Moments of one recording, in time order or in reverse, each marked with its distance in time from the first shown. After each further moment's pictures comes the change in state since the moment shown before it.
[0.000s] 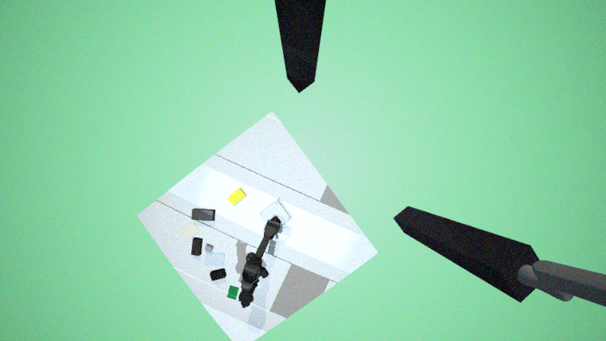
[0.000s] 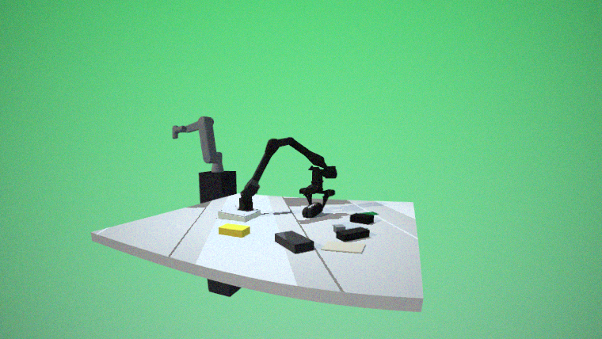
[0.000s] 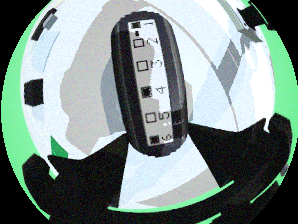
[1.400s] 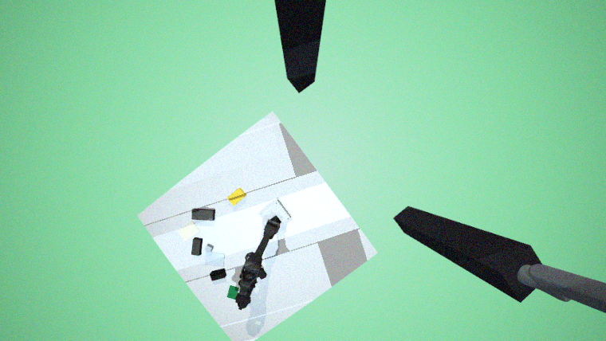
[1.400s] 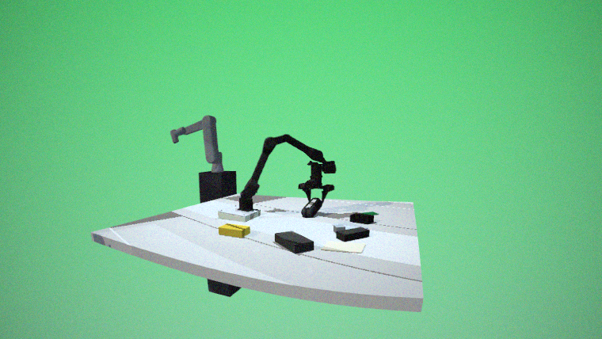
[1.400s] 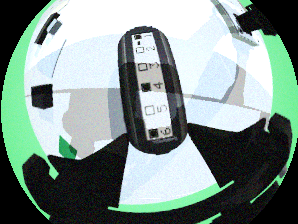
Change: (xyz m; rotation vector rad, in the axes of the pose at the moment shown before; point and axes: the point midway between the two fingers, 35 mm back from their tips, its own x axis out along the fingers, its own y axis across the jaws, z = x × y) arm -0.027 0.000 0.014 0.001 0.004 0.006
